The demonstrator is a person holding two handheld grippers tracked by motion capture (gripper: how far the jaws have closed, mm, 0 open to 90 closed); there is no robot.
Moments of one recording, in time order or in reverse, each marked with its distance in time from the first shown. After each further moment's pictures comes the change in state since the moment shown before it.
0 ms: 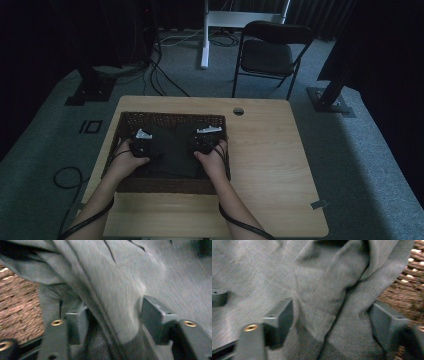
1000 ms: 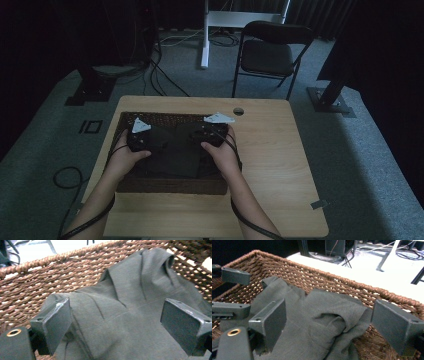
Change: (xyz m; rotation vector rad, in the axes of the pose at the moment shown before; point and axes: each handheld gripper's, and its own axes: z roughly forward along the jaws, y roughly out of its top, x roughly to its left) left arm -0.025 0.030 -0.043 -0.229 0.034 0.054; right arm -0.004 0.037 -0.071 -0.248 0.069 -0.102
